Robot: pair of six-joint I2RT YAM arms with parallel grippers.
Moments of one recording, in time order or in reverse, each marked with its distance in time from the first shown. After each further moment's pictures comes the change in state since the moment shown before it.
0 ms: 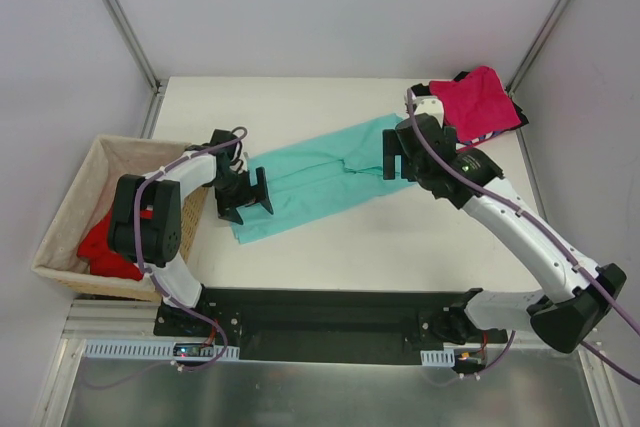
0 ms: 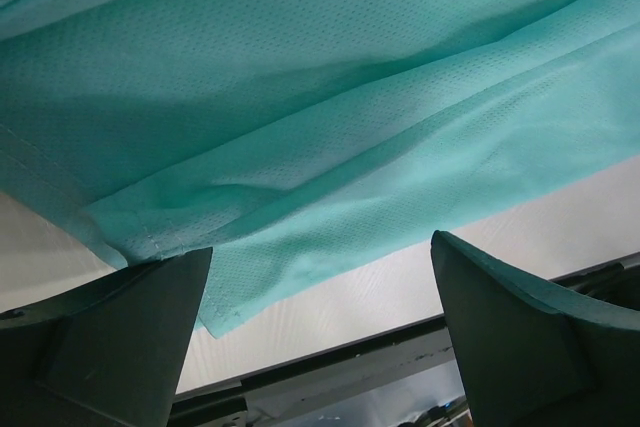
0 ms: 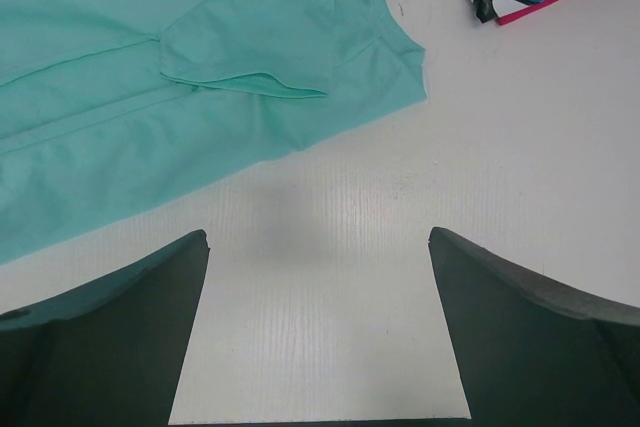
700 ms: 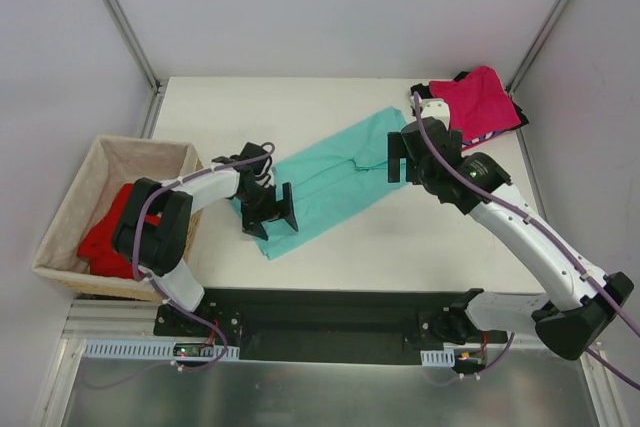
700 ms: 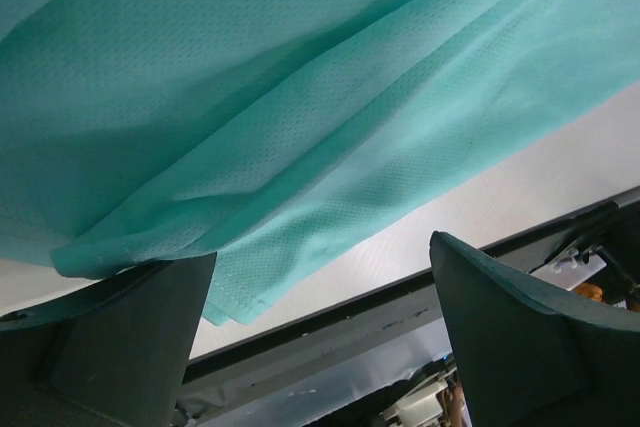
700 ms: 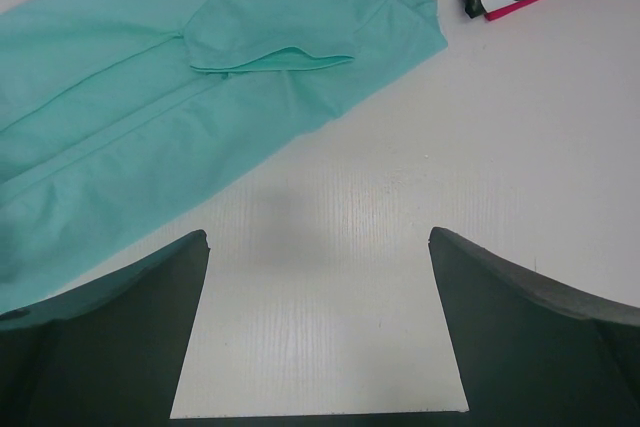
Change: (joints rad) left arm -0.206 -0.024 -0.077 0.051 0.034 -0.138; right arm 0.000 -0.048 -0.020 -0.016 0.008 0.000
